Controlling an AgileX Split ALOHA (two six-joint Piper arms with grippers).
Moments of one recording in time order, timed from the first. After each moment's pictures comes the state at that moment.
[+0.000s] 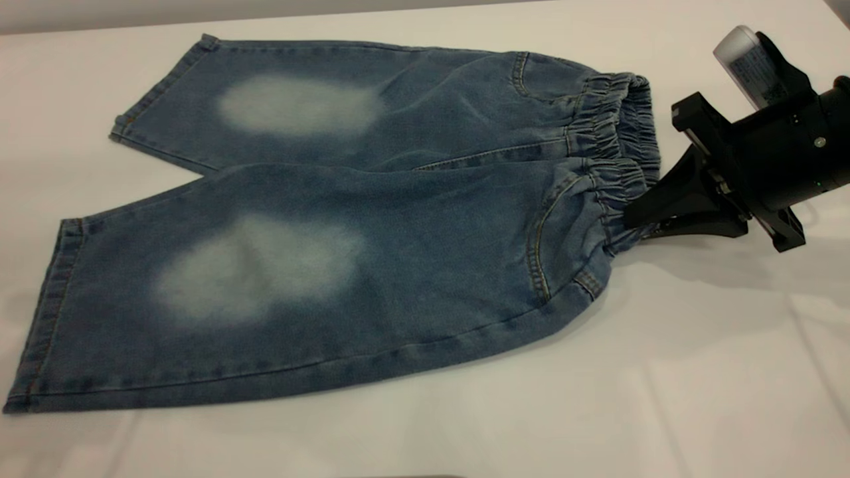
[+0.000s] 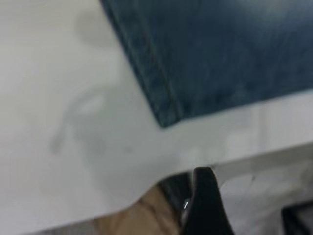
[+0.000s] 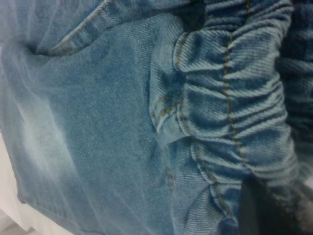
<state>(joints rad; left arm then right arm) -0.01 1.33 -0.58 -0.13 0.67 0.26 0.03 2.20 -0.80 1.66 0.83 -1.31</state>
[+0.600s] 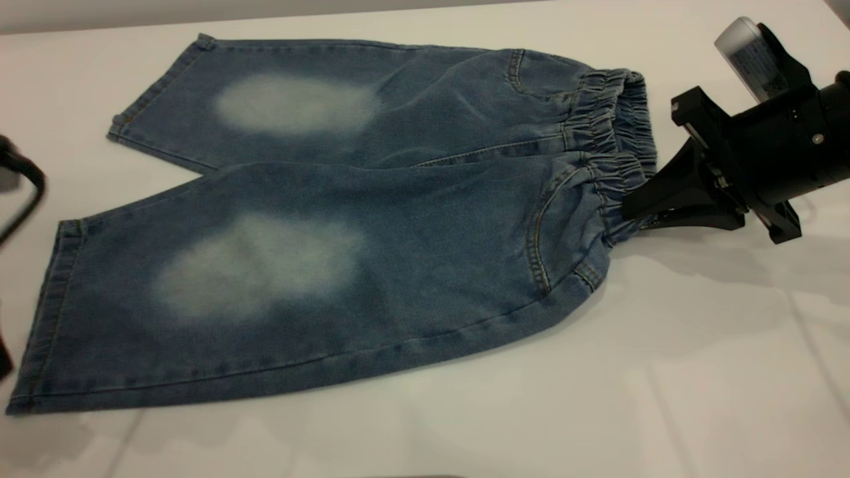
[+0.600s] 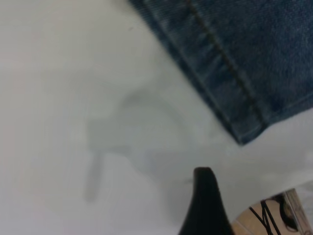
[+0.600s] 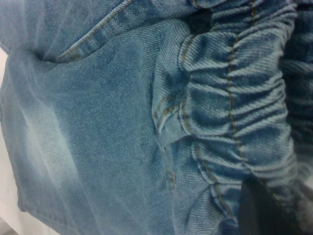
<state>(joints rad) -0.03 1.68 -0.52 0.04 0.35 0.38 0.03 2.20 -0.80 1.71 0.83 -1.37</state>
